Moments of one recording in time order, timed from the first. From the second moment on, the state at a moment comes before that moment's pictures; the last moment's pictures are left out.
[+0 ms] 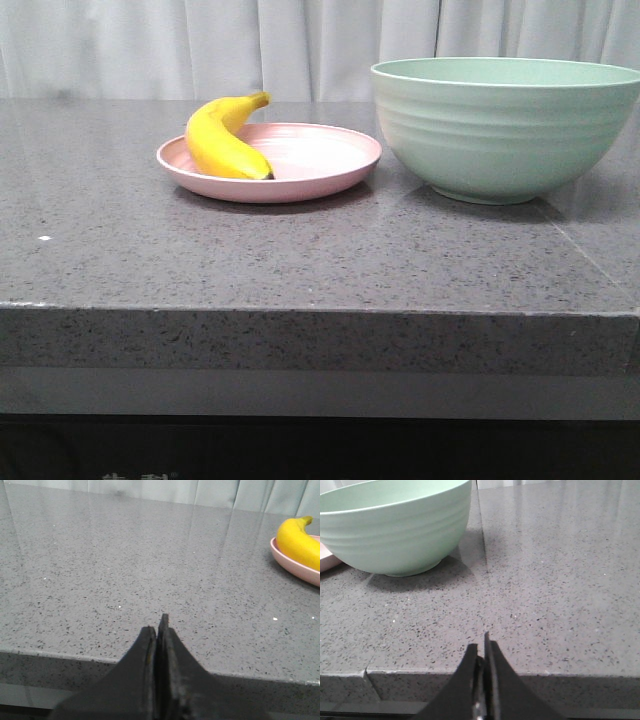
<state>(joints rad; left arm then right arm) -0.02 -0.01 0.00 -0.02 0.22 -0.06 0.04 -0.01 0.03 0.13 0.23 0.04</state>
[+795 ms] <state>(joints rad) -0.02 0.45 -0.41 0.00 0.16 -0.06 0.04 0.37 -0.50 0.05 0.30 0.04</state>
